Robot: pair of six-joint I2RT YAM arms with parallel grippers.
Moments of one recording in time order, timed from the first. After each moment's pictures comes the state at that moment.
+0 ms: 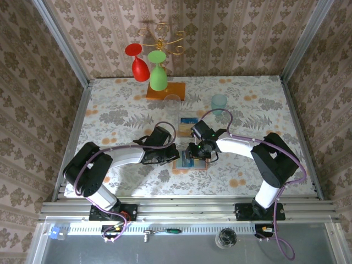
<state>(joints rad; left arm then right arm) -0.75 1.59 0.73 -0.10 0.36 -0.97 0.65 1.72 0.97 -0.41 -0.29 0.68</state>
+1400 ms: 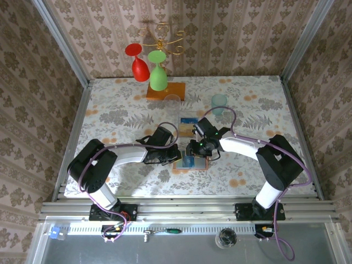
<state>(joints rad) -0.76 1.64 0.75 -0.07 0.40 -0.97 0.63 1.67 0.97 -0.41 -0.31 0.68</state>
